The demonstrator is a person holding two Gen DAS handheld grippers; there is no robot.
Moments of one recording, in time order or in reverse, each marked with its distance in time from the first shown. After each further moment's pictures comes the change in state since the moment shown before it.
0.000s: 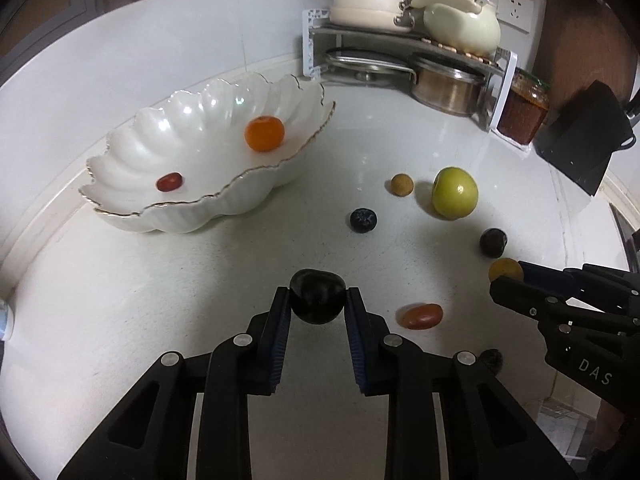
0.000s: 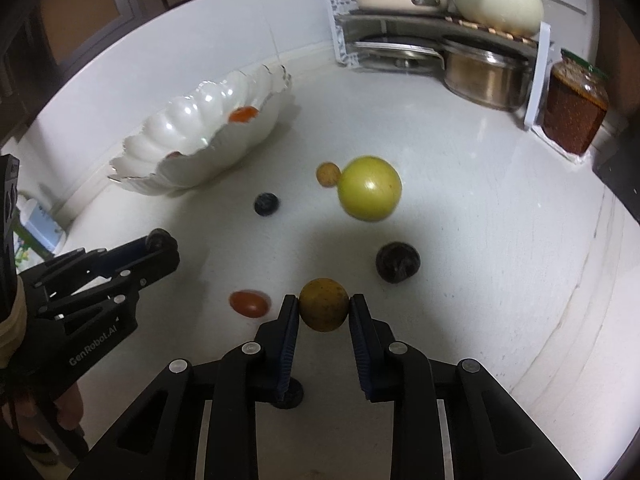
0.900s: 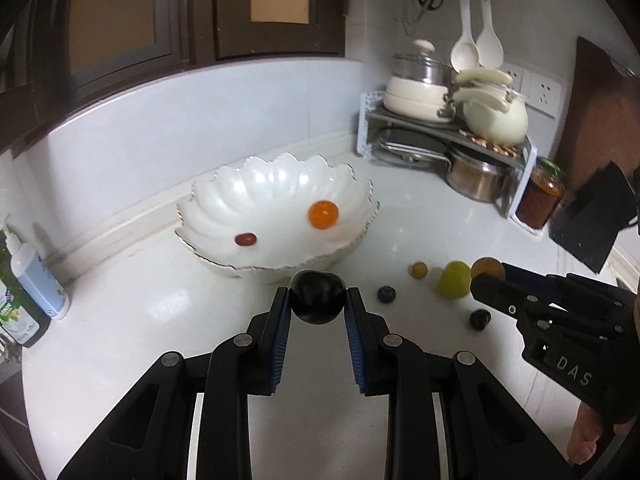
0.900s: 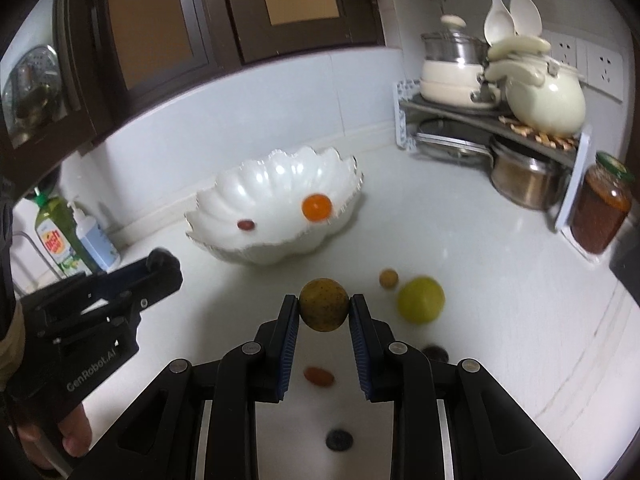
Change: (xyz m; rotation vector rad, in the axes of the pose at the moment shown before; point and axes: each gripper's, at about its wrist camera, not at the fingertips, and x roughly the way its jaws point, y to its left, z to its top) left arm -0.091 0.015 0.017 -0.149 -0.204 0.138; right arm -0.058 0.037 0.044 -0.135 -0.204 0.139
